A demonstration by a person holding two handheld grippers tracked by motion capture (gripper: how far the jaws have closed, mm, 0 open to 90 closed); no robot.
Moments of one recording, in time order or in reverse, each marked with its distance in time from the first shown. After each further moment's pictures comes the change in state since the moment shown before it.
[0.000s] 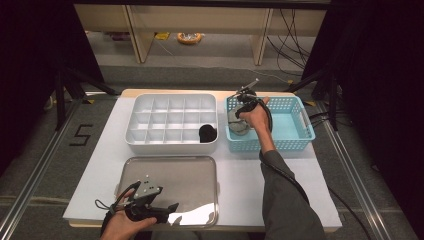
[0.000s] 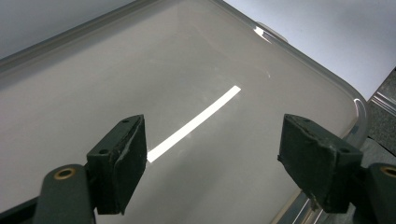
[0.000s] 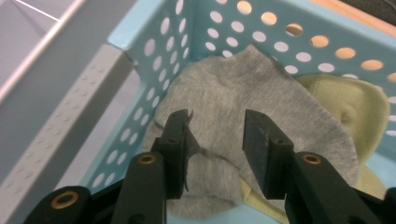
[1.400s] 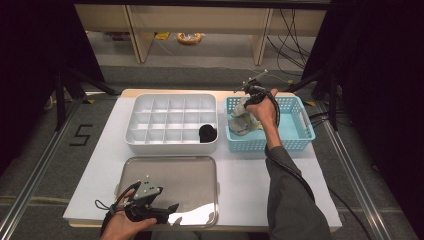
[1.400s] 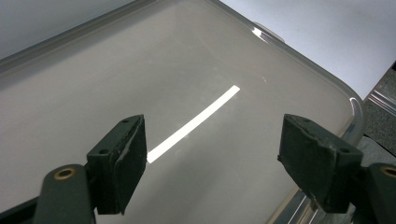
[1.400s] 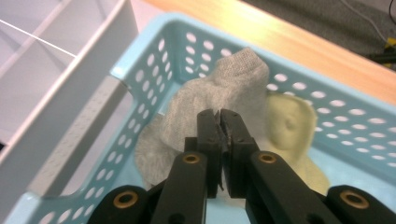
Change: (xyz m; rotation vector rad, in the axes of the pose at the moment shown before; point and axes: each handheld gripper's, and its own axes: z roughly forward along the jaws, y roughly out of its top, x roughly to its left) left arm -0.001 0.000 -0.001 0.006 -0.006 0.008; right arm -0.013 0.009 -0.041 -0.059 -0.005 0.023
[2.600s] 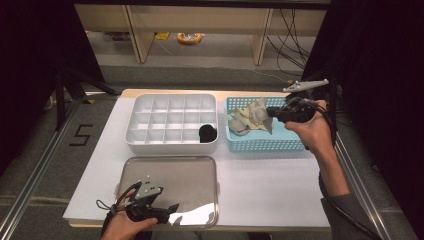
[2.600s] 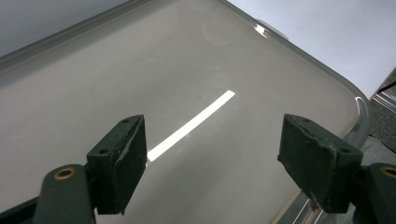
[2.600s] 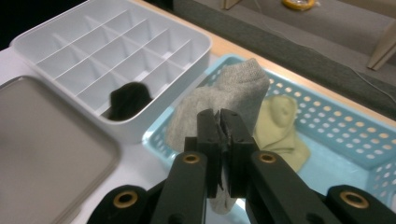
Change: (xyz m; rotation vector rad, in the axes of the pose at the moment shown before) left arm -0.001 0.000 0.003 0.008 0.008 -0.002; right arm 0.001 -0.085 -0.163 -0.295 0.172 -0.112
